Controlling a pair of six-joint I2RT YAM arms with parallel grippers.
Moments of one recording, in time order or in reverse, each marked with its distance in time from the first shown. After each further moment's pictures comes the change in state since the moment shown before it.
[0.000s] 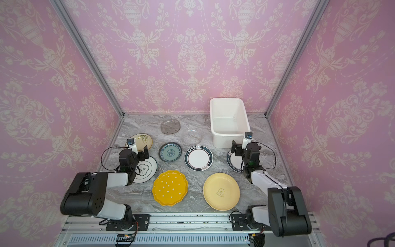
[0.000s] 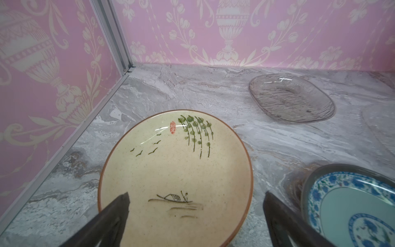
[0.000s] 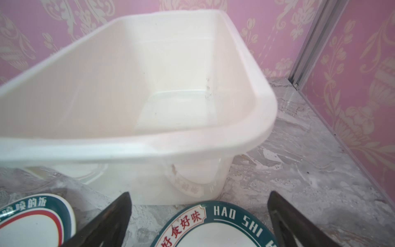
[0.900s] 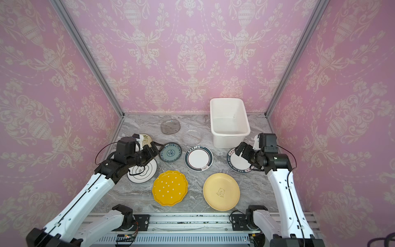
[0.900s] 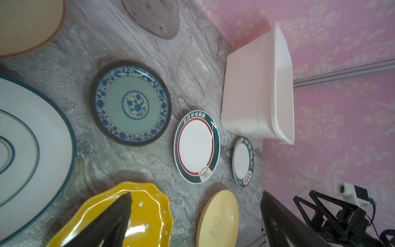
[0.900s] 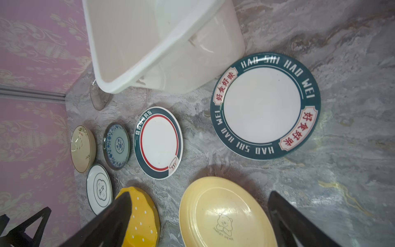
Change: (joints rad) left arm -0.392 -0.360 0.536 -1.259 0.379 -0.889; right arm -0.087 -0.227 0.533 -1.442 -0.306 0.445
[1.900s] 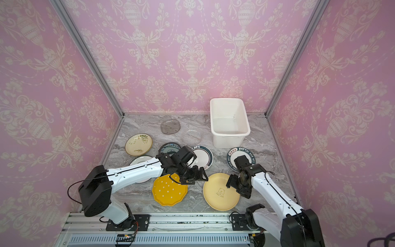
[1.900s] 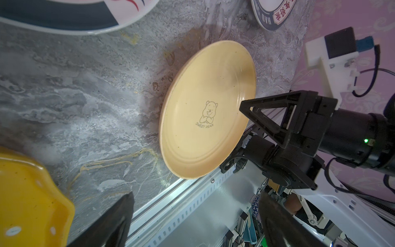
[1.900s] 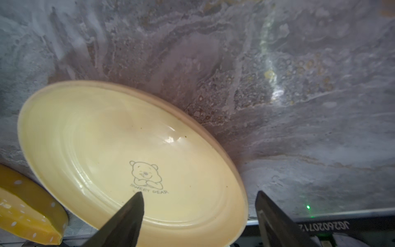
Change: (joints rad) left arm -0.519 0.585 0.206 0.022 0.228 -0.042; right arm 0.316 0.078 -0.423 -0.014 0.120 0.237
